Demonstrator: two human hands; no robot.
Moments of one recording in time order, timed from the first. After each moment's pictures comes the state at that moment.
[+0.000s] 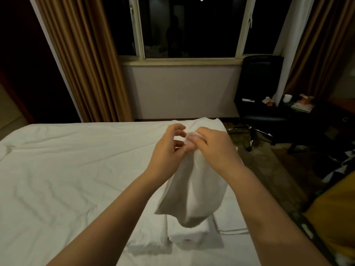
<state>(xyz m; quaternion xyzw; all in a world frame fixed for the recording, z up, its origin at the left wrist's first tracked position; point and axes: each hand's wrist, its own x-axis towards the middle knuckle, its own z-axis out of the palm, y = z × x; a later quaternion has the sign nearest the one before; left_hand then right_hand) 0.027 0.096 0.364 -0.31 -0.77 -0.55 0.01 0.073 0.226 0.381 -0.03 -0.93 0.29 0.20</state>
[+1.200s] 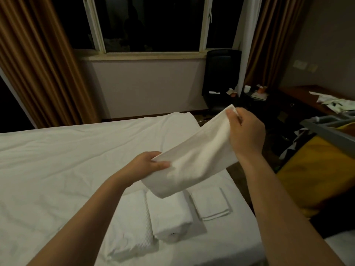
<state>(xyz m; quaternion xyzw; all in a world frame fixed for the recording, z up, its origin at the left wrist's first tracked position) -0.016 0.084 0.323 -0.30 -0.80 -0.44 -0.27 0.109 0.293 0.380 -0.28 -0.81 0.27 0.44</state>
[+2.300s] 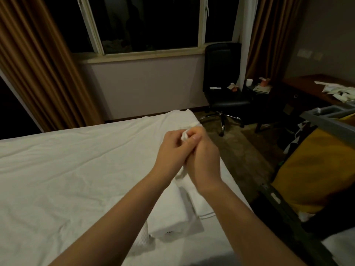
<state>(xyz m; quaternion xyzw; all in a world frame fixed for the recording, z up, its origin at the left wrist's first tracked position) 0.084 0.177 0.371 -0.30 -0.72 -0.61 -0.10 0.128 0.244 0.352 -0.18 -0.81 0.42 0.37</state>
